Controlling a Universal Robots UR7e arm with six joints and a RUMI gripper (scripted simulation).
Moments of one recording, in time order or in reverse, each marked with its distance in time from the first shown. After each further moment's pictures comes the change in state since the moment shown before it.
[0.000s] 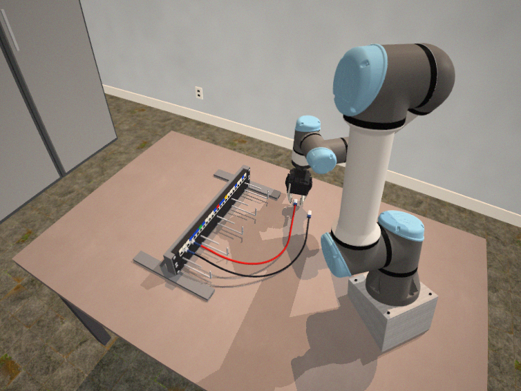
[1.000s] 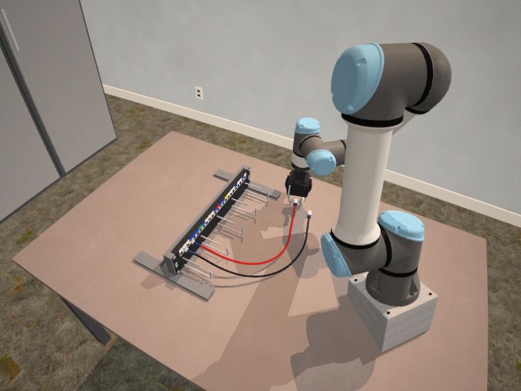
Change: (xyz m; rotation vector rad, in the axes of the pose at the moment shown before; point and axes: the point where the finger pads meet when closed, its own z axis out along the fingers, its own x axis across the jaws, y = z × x) arm 0.000 0.000 0.008 0.000 0.000 0.000
